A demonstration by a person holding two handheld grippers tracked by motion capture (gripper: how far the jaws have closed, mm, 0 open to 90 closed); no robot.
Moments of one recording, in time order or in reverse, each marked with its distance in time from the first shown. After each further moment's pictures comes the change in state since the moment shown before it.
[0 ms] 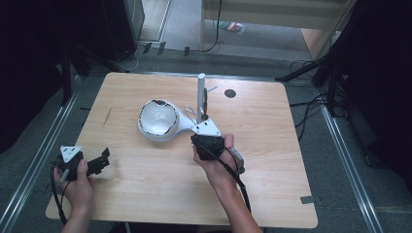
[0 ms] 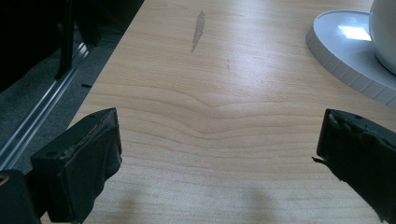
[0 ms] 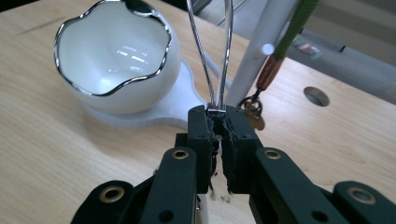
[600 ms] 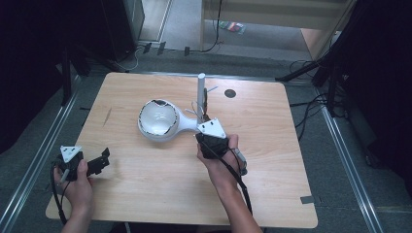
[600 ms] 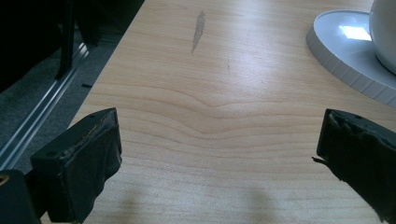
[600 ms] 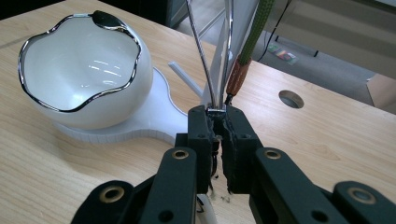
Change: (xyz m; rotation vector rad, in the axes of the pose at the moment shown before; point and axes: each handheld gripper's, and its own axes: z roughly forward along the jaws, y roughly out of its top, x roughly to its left) left arm 0.000 0.000 0.000 0.002 0.001 0.001; right arm -0.008 -0.004 0.001 -0.048 -0.077 0.048
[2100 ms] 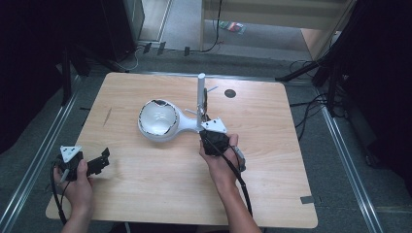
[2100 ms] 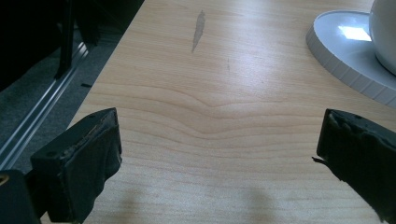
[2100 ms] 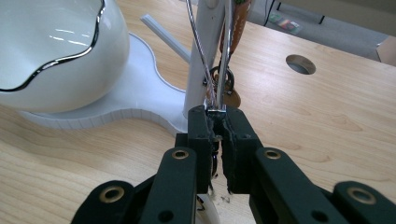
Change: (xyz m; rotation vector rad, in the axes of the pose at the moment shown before) left arm 0.000 0.000 0.000 -0.003 -0.002 -0.005; right arm -0.009 -0.021 0.037 0.095 -0.009 0.068
